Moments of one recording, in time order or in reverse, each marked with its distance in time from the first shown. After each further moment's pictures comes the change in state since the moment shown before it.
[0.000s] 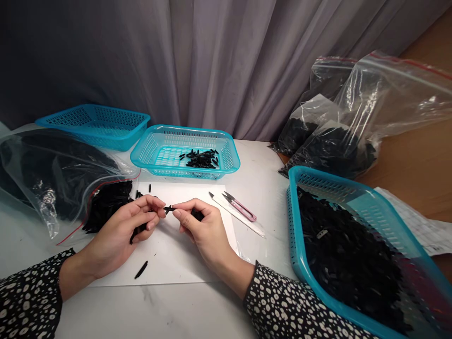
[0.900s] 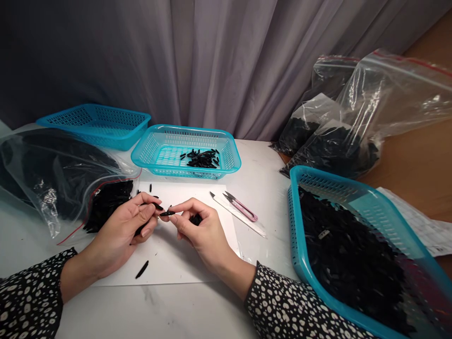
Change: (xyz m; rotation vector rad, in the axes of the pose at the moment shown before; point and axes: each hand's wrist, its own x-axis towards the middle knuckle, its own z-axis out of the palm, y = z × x) left_hand 0.001 -0.003 0.001 -0.053 0.014 0.028; right_hand -0.002 0.000 0.002 0.003 -0.094 -0.012
